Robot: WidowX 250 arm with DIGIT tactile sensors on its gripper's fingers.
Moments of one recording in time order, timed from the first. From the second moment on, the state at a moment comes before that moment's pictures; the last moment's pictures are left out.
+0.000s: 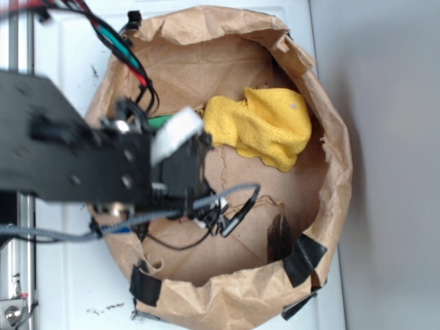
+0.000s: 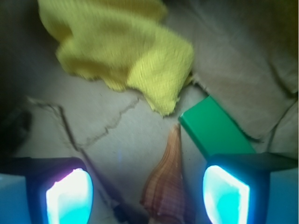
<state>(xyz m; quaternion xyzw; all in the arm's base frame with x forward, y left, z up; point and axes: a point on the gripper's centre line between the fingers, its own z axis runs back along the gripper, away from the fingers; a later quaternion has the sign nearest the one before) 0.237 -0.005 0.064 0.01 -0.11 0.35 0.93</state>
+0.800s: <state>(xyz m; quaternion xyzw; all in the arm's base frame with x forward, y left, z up) 0.219 -0.007 0.028 0.05 -0.12 0.28 0.95</state>
